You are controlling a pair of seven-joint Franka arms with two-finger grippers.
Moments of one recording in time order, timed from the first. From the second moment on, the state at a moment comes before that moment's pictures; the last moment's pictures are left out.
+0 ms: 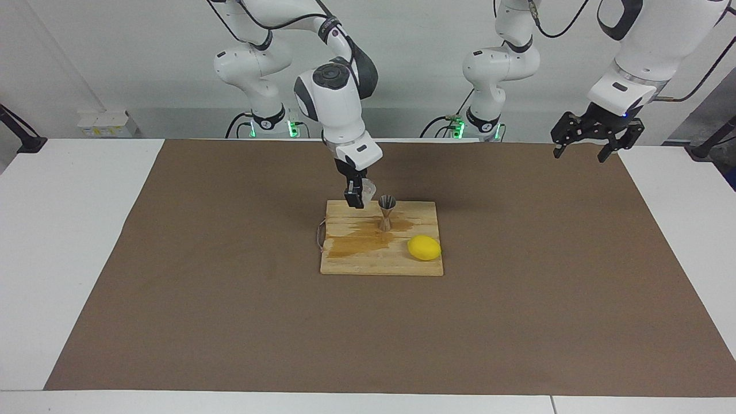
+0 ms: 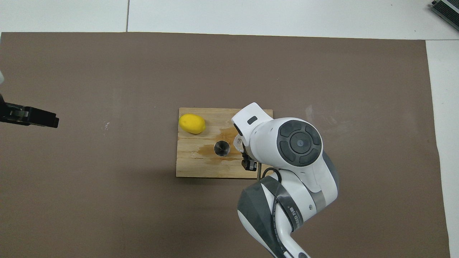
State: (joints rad) left arm 0.10 -0.06 -0.16 -1.62 -0.02 1.58 0.12; right arm 0.53 0.13 0.04 -1.92 0.01 2.19 -0.86
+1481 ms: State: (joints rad) left arm 0.10 -0.06 -0.16 -1.62 -0.02 1.58 0.12; right arm 0.62 0.21 0.04 -1.83 -0.22 2.11 -0.73
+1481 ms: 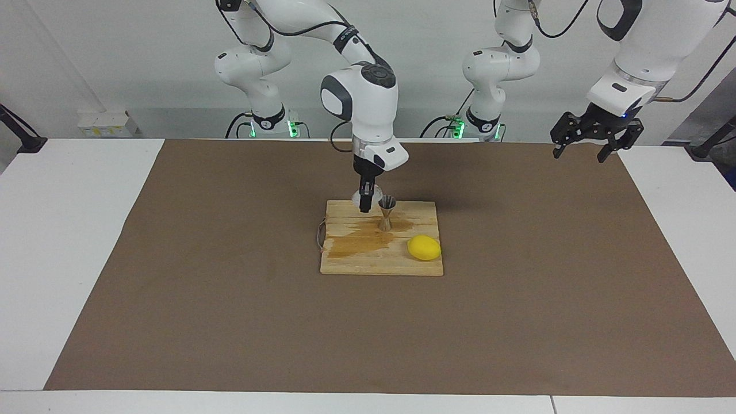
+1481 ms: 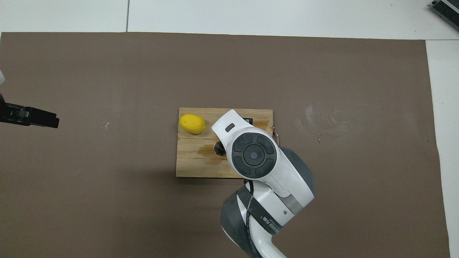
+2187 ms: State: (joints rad) left arm 0.10 -0.06 -0.16 -1.63 -0.02 1.58 0.12; right arm 0.66 0.27 0.04 -1.75 -0.33 2.03 -0.67
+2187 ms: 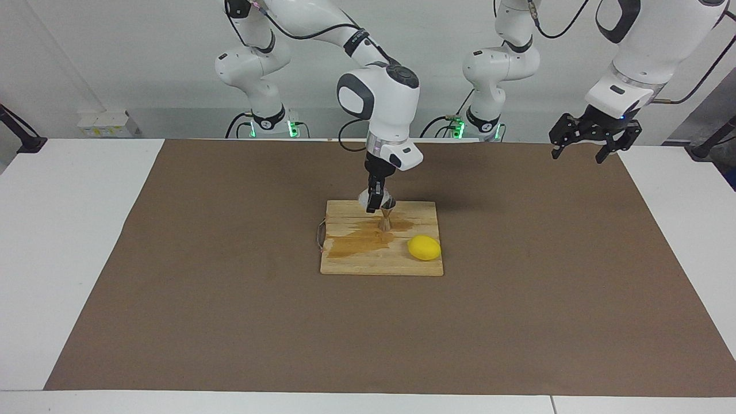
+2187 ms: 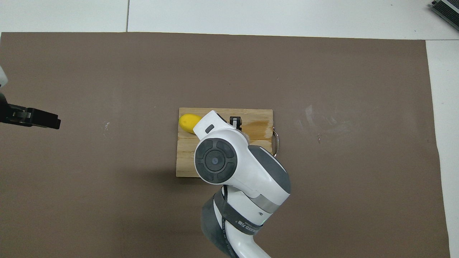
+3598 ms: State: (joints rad) left arm 0.10 -0.05 -0.16 -1.63 -0.02 1.58 0.12; right arm 0.71 0.27 0.04 -1.74 -0.50 1.98 -0.67
